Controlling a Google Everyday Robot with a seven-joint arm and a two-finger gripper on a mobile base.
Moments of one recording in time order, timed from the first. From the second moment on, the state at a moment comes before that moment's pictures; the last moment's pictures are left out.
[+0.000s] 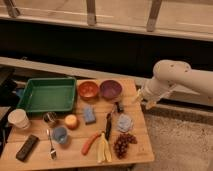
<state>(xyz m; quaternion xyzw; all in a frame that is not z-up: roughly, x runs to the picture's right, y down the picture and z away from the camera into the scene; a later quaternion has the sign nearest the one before) 0.196 0.072 0.721 -0.25 0.15 0.80 0.52</state>
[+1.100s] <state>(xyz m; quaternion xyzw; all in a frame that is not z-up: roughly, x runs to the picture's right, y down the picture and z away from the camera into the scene) 0.152 0.069 0.726 -0.24 0.15 0.77 0.57</state>
